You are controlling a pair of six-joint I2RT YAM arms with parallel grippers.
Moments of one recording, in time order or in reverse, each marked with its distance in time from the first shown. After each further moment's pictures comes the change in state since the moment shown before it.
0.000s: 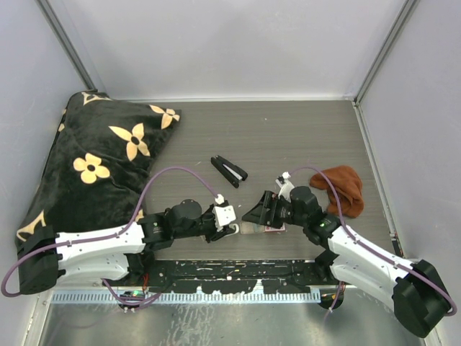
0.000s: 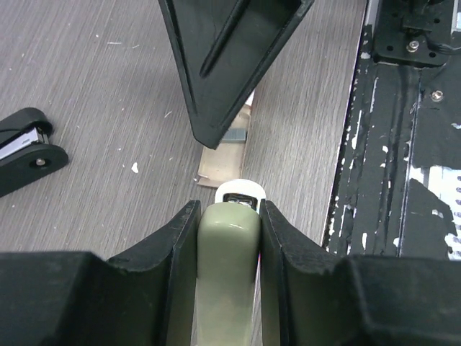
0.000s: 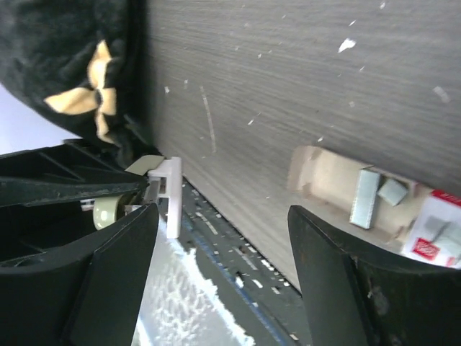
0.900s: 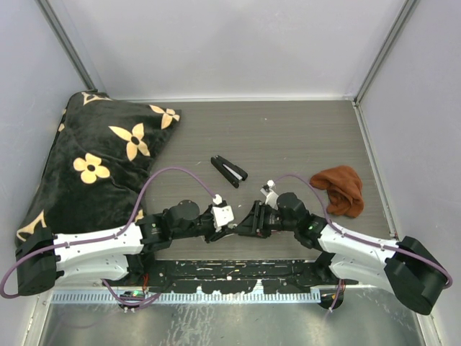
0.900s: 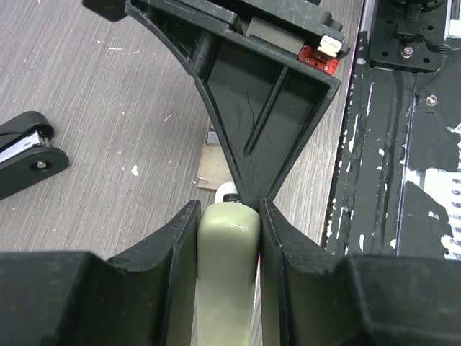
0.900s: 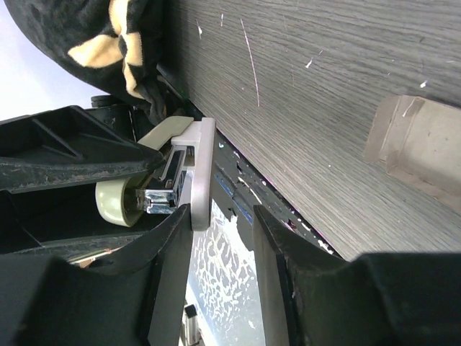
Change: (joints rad) left arm 0.000 -0.029 -0.017 0.024 0.009 -0.008; right arm 0.175 0.136 -0.046 0.220 -0.055 0.243
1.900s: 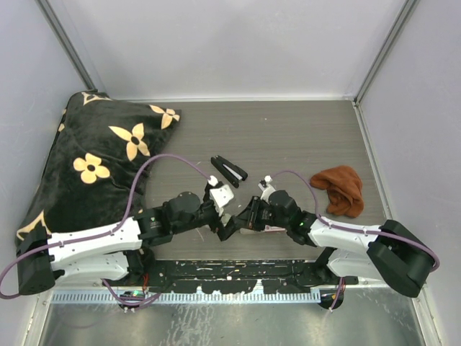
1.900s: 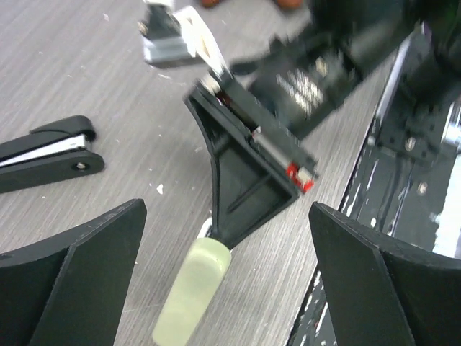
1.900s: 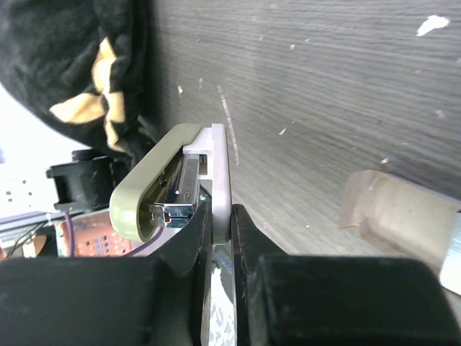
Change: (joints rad) left arm 0.003 0.012 0.108 -0.047 -0.127 -0.153; right arm 0.037 0.172 0.040 0.151 0.152 -0.010
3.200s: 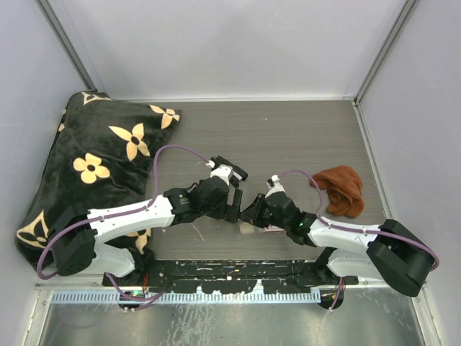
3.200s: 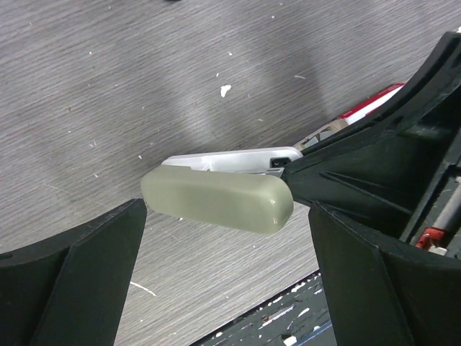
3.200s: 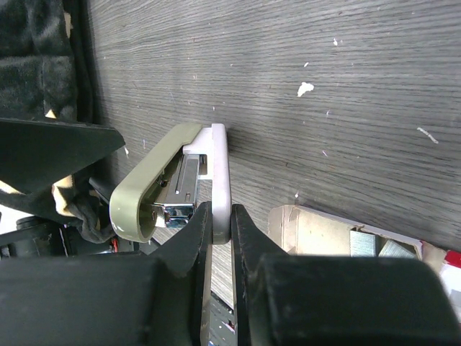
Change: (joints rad) left arm 0.113 0.346 0.282 -0.429 -0.197 -0.618; right arm 0.008 0.016 0.000 -0.071 0.266 -0.034
